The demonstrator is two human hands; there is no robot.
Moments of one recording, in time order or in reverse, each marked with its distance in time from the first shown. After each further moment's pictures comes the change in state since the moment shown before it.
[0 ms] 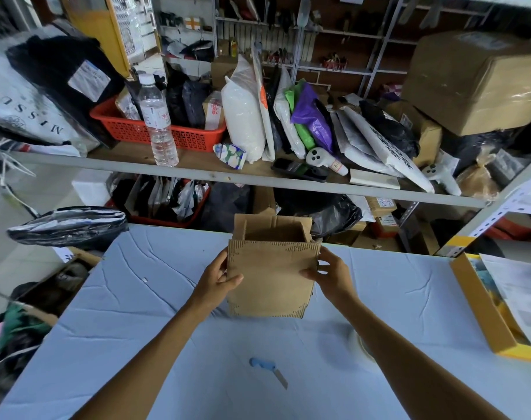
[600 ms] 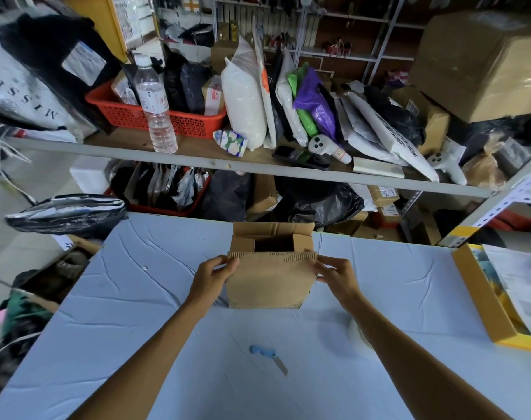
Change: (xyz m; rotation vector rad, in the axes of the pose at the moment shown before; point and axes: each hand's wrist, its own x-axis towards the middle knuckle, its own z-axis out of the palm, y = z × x) left_hand -0.003 -0.023 0.002 0.085 0.216 -0.086; right_hand -0.008 0.027 -0.001 0.132 0.015 0.107
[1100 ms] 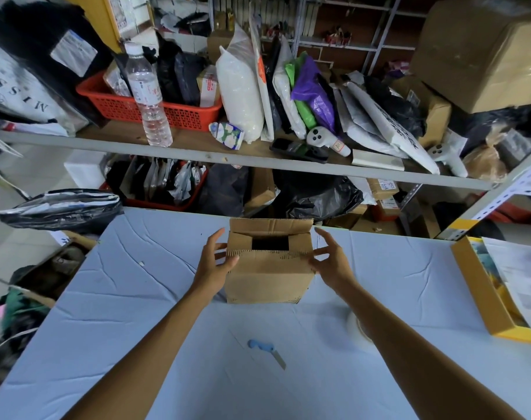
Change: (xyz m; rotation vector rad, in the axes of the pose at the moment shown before) left_hand 0.013 0.003 0.009 -0.029 0.023 0.036; right_hand 0.014 -0.008 0.000 -0.246 -0.023 -0.026
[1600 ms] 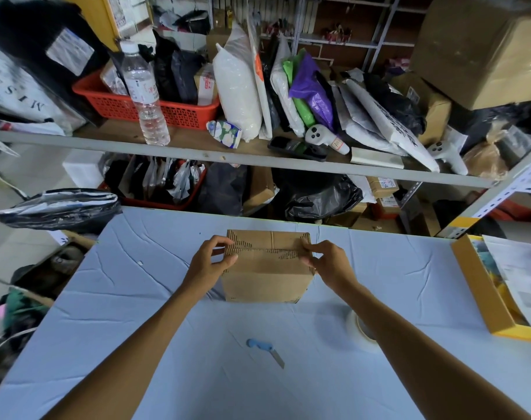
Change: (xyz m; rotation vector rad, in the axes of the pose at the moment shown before) left_hand 0.001 0.006 -0.011 0.221 -0.064 0.143; right_hand 0.000 -0.001 -0.001 -0.350 -0.003 -0.141
